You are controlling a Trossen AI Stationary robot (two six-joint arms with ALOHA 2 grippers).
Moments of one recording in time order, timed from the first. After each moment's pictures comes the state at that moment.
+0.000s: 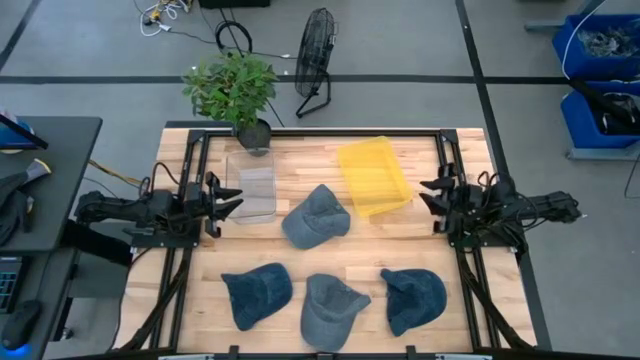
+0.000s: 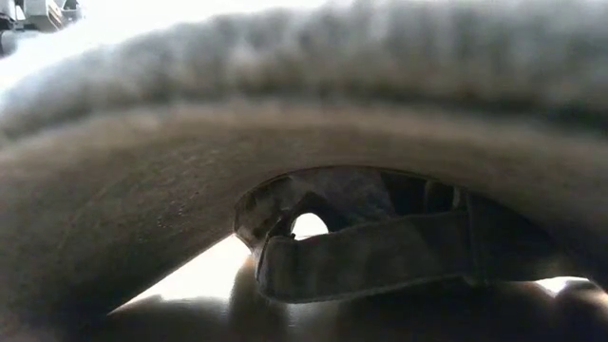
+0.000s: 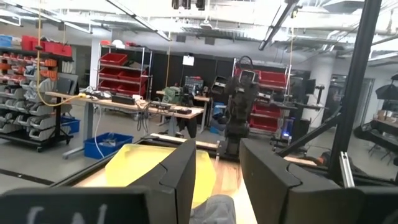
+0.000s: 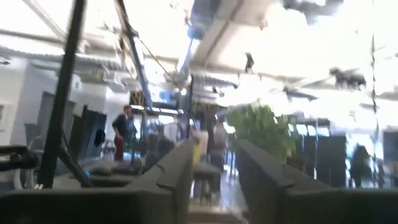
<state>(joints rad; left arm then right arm) -0.14 0.01 0.01 0.26 -0.37 -0.07 0.10 0.08 0.02 0.58 0.15 -0.26</state>
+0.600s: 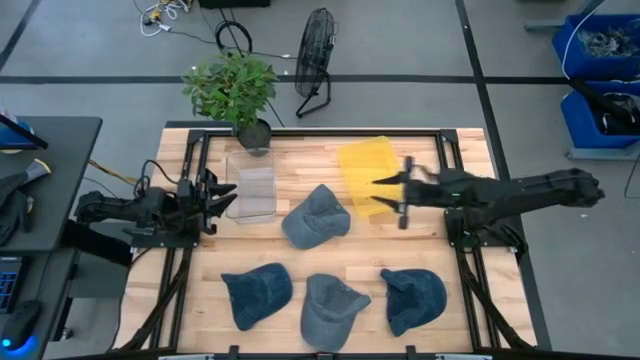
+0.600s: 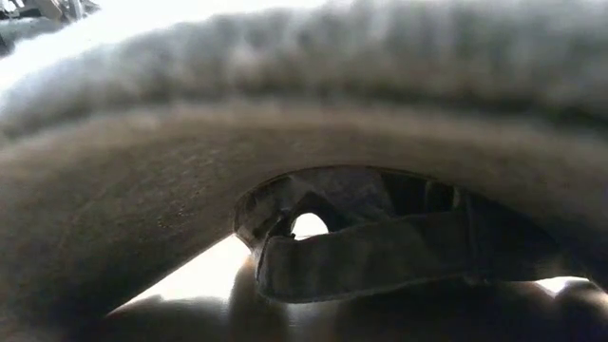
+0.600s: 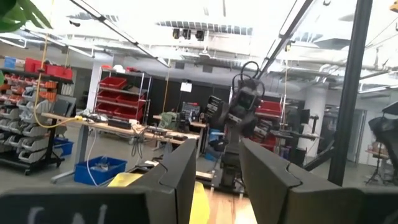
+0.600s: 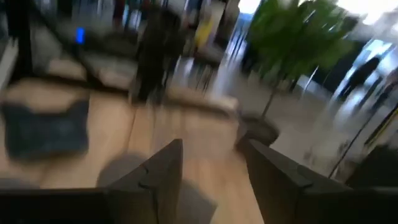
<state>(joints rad) -0.14 0.01 0.02 0.39 -0.37 -0.06 0.03 0.86 0.57 0.10 0.19 -0.27</state>
